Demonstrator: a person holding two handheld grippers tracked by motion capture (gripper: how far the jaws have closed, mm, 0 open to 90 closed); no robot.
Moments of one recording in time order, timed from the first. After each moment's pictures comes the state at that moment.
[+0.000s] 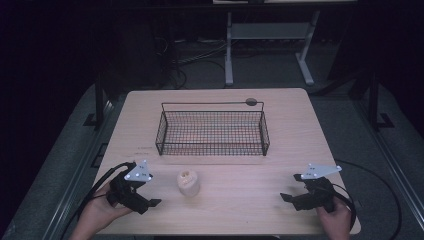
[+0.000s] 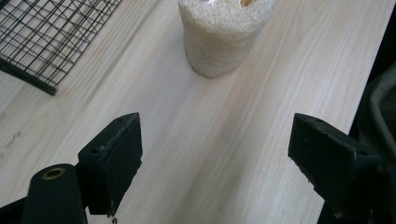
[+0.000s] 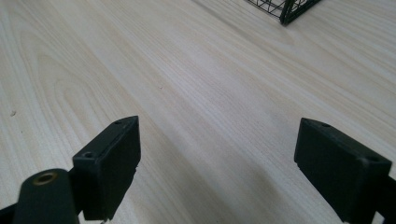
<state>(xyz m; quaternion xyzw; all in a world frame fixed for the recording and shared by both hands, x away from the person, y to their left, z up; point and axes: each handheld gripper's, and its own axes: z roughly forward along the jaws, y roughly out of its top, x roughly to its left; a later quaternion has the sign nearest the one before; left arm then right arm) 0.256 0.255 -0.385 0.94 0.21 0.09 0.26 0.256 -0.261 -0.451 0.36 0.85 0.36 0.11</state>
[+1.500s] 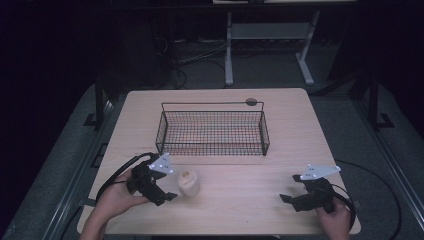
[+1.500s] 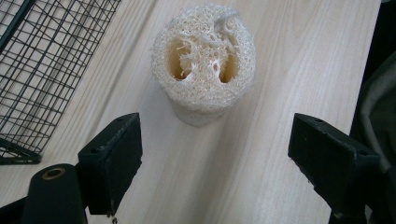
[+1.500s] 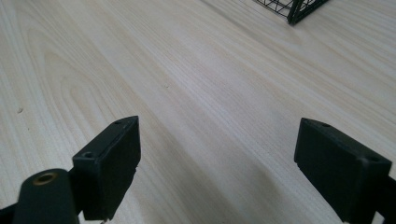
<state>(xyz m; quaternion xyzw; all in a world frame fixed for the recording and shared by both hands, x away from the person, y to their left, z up) 0.280 0.205 -0.373 0.96 0.15 0.06 0.24 0.255 -0.260 -0.452 0.35 0.86 0.37 0.11</state>
